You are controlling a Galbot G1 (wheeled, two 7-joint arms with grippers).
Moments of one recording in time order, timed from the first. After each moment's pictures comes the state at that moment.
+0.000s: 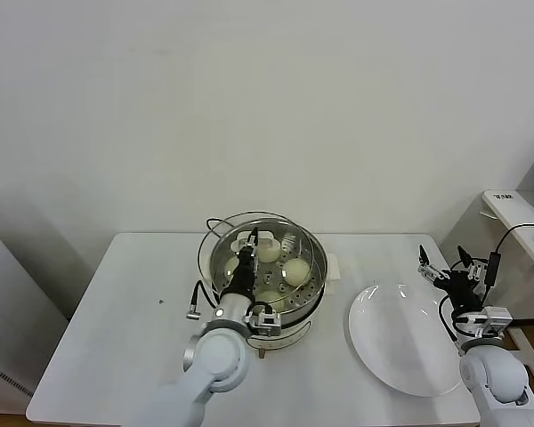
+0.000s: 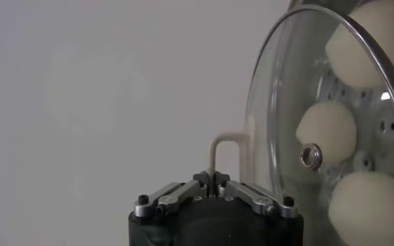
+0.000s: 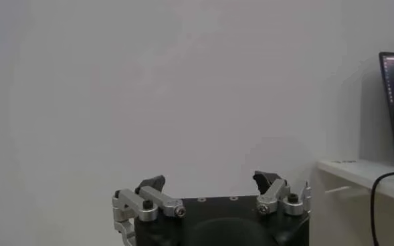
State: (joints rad) left arm 0.86 -1.27 0.19 -1.86 1.35 0.59 0.22; right arm -1.23 1.05 0.69 1.66 0.51 0.09 0.01
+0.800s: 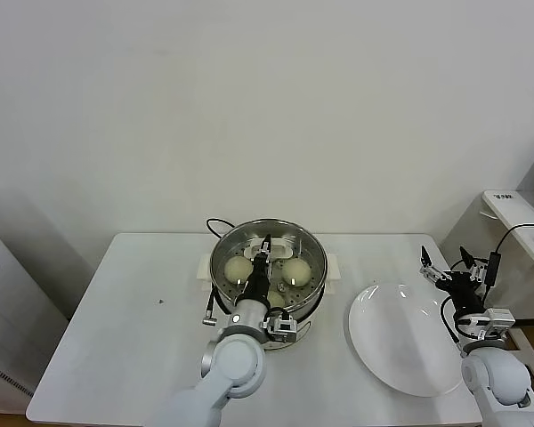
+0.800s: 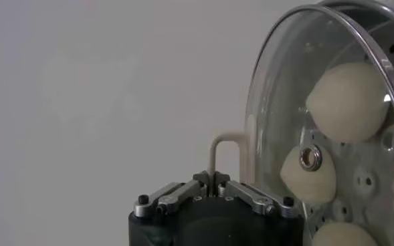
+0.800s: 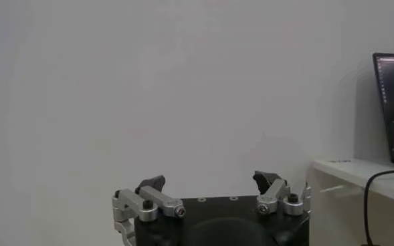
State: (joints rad) left arm 0.86 -1.33 0.22 -1.82 1.39 0.60 0.23; right arm -1.24 1.05 0.70 1.67 0.51 0.10 0.01
